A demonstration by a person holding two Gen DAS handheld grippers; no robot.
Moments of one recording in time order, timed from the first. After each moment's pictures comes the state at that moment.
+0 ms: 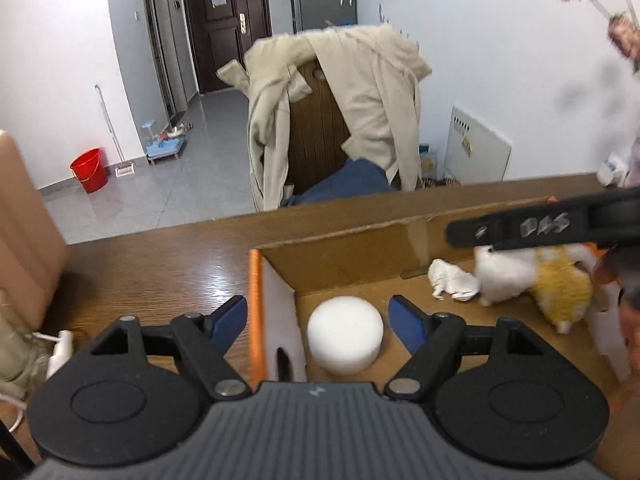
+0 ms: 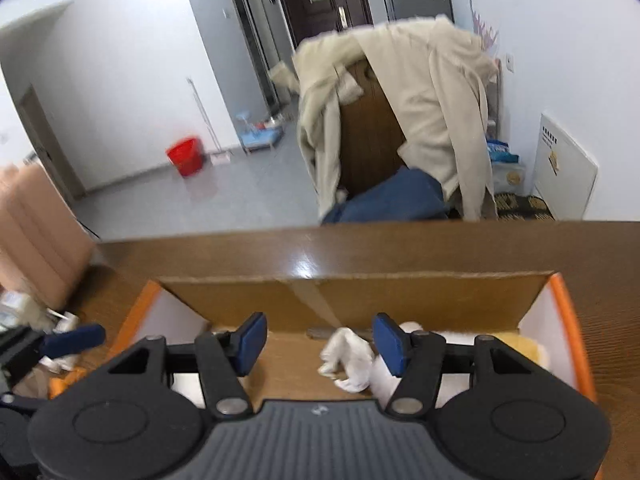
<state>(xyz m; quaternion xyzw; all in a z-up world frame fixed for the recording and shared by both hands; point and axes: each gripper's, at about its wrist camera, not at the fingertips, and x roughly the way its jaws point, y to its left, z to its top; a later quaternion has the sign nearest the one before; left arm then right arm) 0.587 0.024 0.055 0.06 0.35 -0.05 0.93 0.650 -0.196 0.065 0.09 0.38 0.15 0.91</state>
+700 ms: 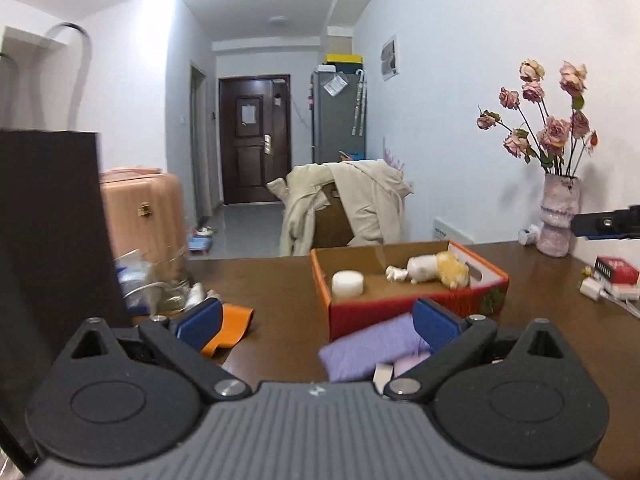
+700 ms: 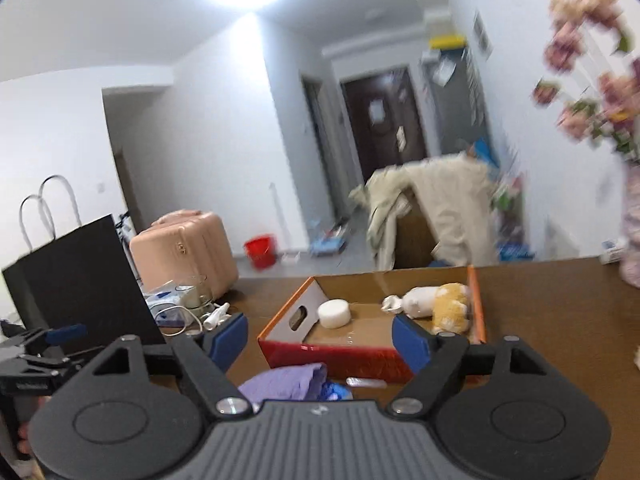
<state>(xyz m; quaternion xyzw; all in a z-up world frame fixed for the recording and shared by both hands) 0.184 0.080 0.105 0.03 0.15 -0.04 0.99 0.233 -0.266 0.129 0.08 0.16 0.20 0.96</state>
